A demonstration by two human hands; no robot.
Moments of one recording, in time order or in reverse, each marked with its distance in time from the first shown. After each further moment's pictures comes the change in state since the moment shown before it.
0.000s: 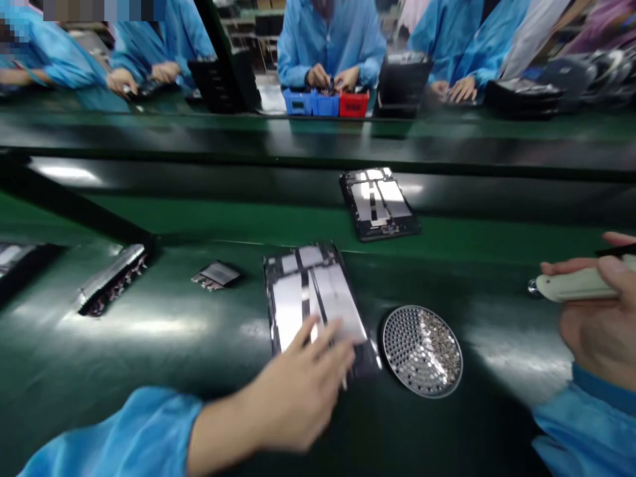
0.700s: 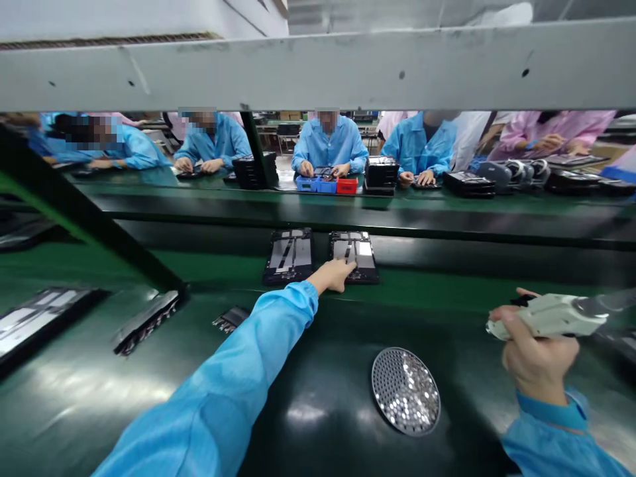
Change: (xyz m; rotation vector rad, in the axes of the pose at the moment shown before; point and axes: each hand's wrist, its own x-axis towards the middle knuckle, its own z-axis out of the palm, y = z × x) left_hand 0.197 -0.171 -0.032 0.026 -0.182 -0.404; right_hand -0.002 0.010 -0.011 -0.098 -0.013 -0.021
